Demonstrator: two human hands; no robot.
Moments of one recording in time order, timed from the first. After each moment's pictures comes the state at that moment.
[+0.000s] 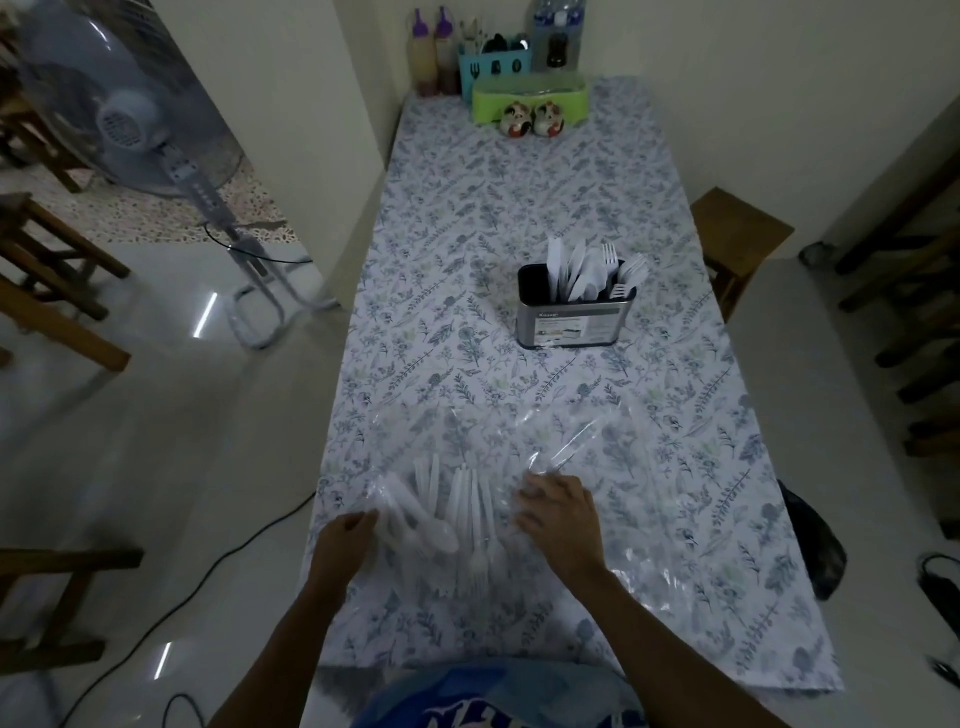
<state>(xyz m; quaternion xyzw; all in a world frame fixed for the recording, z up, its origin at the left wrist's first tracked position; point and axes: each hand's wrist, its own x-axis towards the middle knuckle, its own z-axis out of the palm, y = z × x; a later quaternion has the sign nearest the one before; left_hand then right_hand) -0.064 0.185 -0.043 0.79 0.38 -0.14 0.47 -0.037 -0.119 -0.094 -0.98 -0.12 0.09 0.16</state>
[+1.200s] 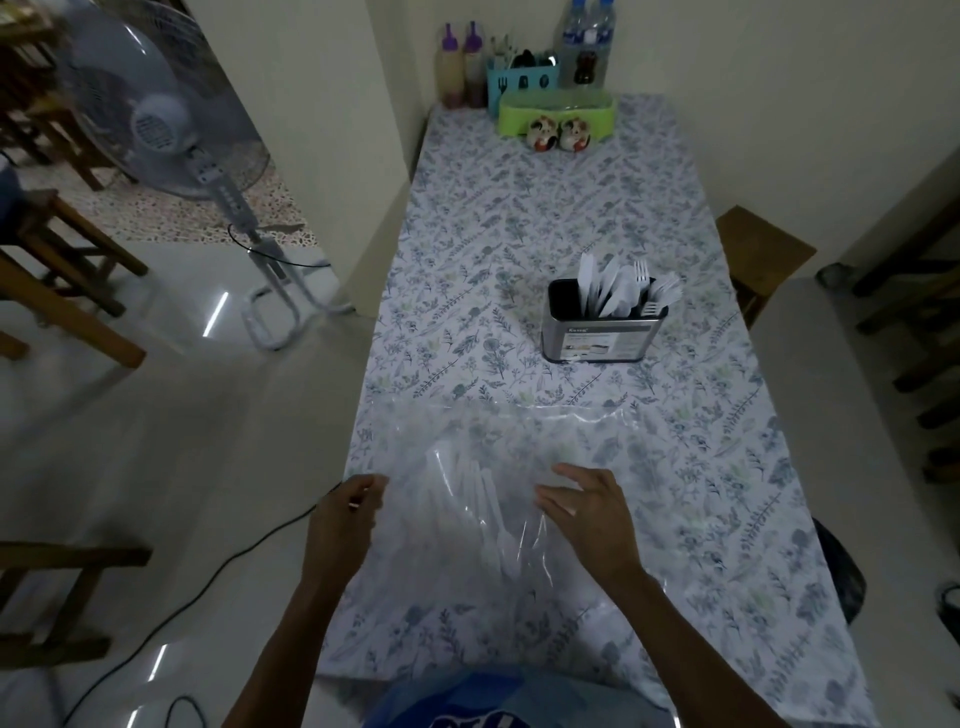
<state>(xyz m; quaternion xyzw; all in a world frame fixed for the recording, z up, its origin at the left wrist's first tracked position) -0.048 0.194 0.035 0.85 0.25 -0.02 0.45 -0.014 -0.110 -0.052 -0.94 -0.08 -0.06 0.31</state>
